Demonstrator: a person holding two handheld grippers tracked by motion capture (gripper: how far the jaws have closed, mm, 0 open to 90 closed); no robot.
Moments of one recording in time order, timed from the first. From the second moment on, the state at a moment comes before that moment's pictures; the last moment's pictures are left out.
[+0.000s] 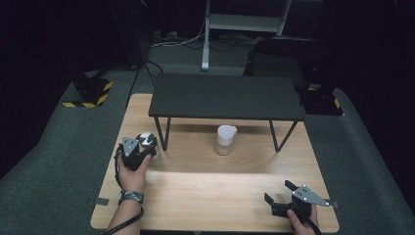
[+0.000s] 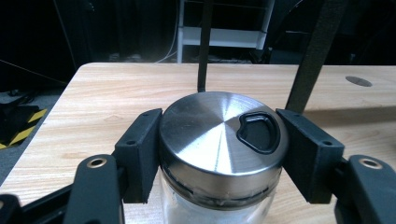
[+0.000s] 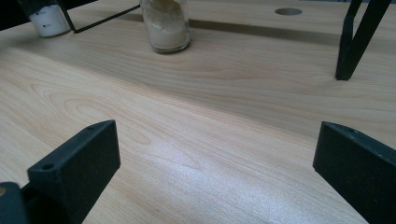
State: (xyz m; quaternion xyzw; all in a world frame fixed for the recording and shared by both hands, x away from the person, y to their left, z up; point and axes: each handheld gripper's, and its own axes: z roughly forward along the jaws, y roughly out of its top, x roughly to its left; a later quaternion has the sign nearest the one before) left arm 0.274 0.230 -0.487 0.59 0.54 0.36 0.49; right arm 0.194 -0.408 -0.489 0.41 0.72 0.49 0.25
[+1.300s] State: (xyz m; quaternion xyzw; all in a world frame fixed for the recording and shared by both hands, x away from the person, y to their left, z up) left arm 0.231 0.208 -0.435 0.62 0.50 0.33 0.51; right arm 0.196 -0.412 -0.490 0.41 0.72 0.50 0.24
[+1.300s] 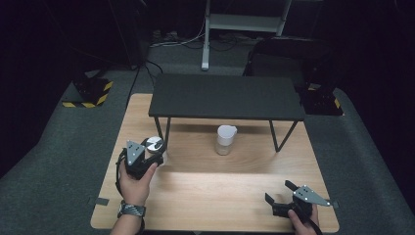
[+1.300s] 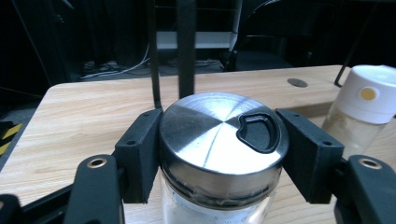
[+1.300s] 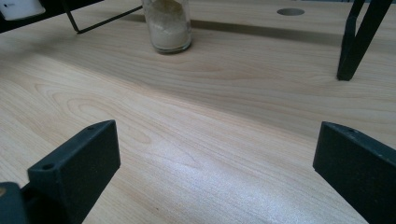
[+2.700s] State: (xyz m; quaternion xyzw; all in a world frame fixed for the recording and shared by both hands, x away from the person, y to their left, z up) left arm 0.219 0.157 -0.355 0.64 0.44 0.35 0.53; right arm 0.196 -0.417 -0.491 0.41 0.72 0.50 0.24
